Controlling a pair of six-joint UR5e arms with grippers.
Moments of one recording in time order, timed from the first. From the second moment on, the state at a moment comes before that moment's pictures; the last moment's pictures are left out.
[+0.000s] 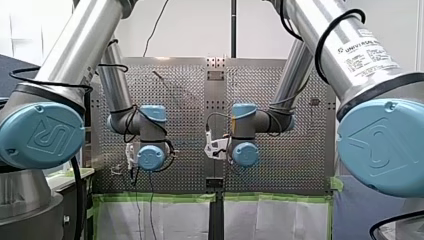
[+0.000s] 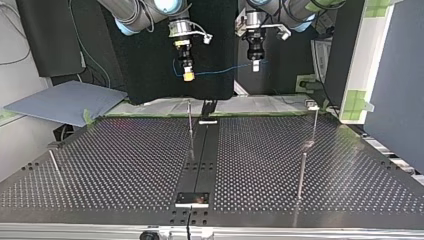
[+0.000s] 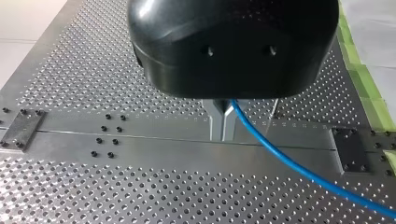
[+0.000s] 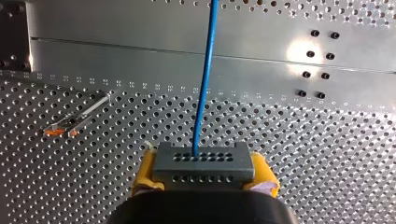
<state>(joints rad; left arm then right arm) -0.55 -1.99 -2.39 -1.89 -2.15 -1.63 2.37 -1.00 2.02 -1.04 1.83 1.47</state>
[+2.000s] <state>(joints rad) -0.55 -1.99 -2.39 -1.89 -2.15 -1.63 2.41 -0.93 2.01 -1.01 1.83 1.48</state>
